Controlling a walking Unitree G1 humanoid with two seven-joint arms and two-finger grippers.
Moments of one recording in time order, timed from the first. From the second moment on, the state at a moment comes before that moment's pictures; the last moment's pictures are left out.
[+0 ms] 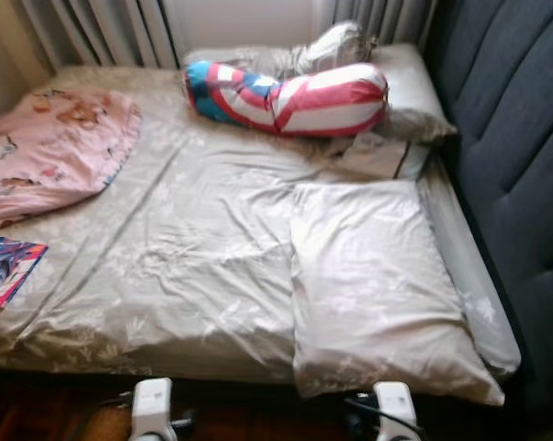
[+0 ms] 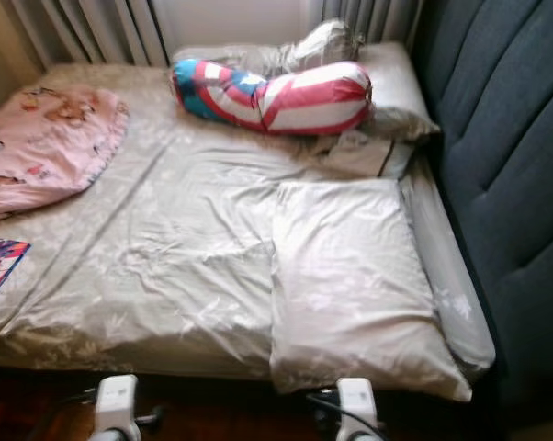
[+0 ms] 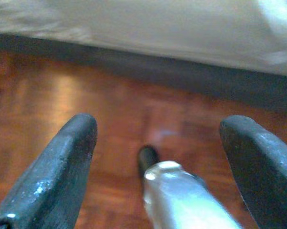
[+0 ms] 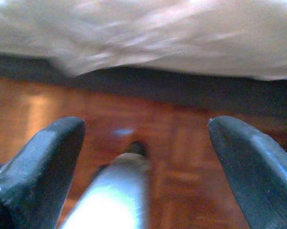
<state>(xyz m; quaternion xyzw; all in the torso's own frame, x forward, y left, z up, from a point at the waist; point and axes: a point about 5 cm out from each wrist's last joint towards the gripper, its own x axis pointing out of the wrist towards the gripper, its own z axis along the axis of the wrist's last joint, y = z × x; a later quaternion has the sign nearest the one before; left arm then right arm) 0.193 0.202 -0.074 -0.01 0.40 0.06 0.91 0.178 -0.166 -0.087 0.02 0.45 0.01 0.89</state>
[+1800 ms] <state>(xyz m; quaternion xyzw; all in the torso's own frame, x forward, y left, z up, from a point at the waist) 0.201 0.205 -0.069 -0.02 0.38 0.07 0.92 0.178 -0.165 -0.087 0.03 0.45 0.02 0.89</state>
